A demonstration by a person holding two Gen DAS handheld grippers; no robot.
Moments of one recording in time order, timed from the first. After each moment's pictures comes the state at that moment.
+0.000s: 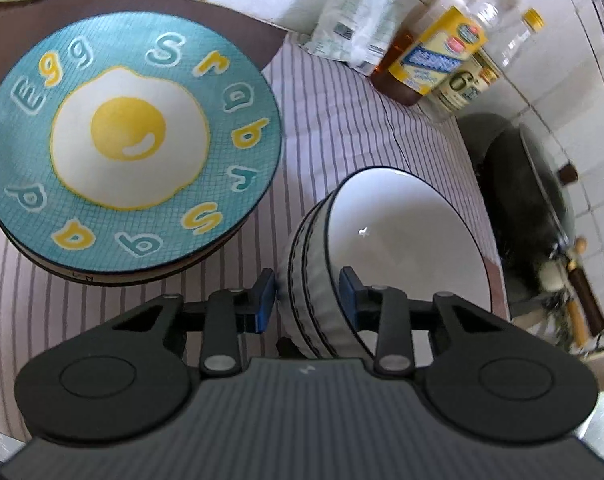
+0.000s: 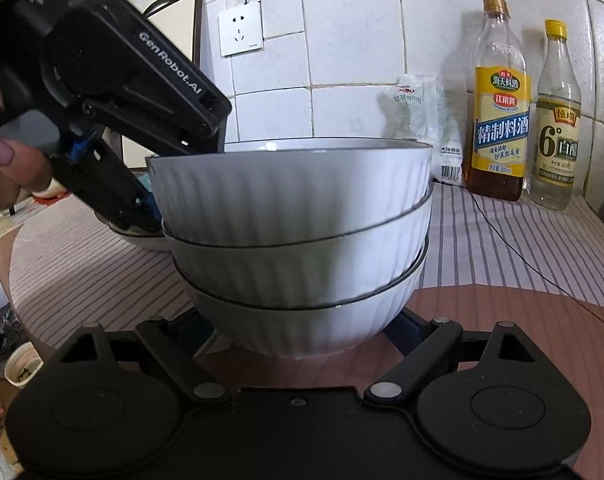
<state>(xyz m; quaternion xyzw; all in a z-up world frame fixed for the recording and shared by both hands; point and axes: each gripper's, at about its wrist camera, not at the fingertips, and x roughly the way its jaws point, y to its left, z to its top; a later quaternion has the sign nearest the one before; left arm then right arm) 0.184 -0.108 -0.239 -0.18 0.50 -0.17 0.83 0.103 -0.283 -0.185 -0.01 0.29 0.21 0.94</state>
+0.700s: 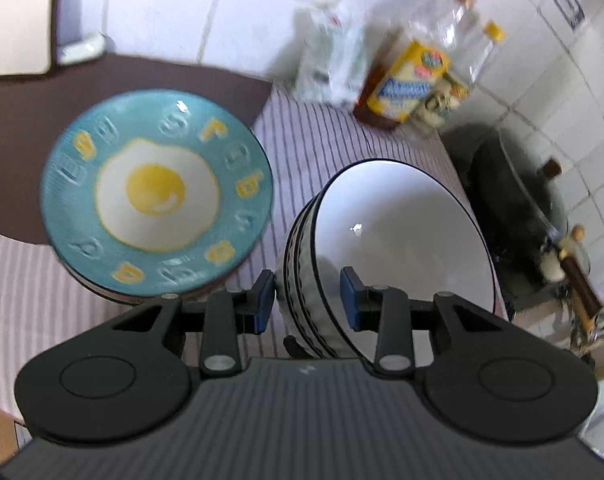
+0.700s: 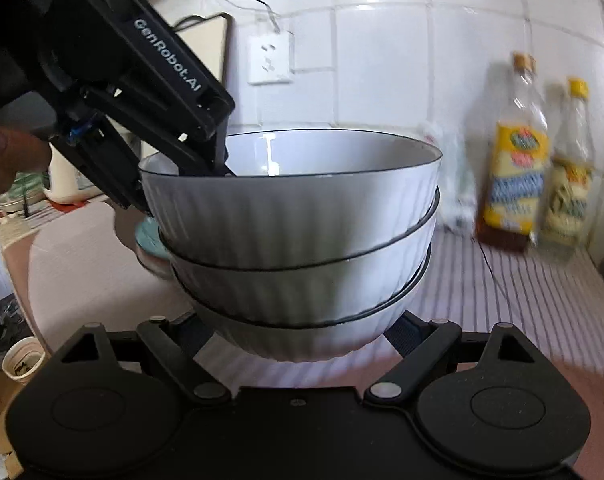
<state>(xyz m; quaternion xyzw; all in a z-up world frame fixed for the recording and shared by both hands) 0.161 -0.091 -0.174 -0.15 0.46 -0.16 0.86 0.109 -0.269 -0.145 -0.03 0.25 0.23 0.94</state>
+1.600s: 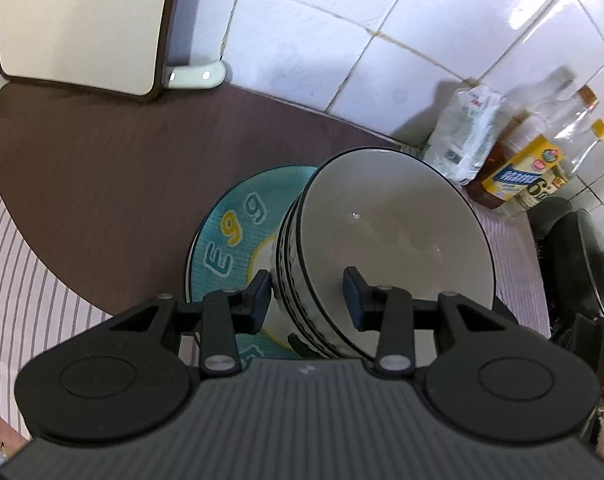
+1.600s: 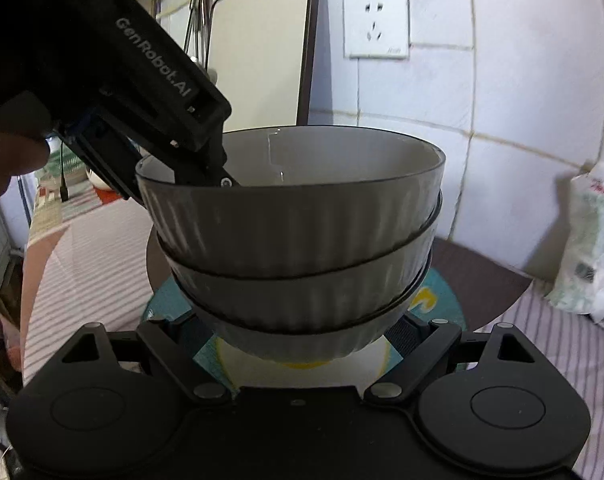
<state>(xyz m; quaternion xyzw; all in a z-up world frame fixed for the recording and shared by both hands) 0.245 0.016 -0.174 -0.17 0.48 -0.07 0.86 0.231 -0.170 -0.154 -0.06 0.30 0.35 0.89</state>
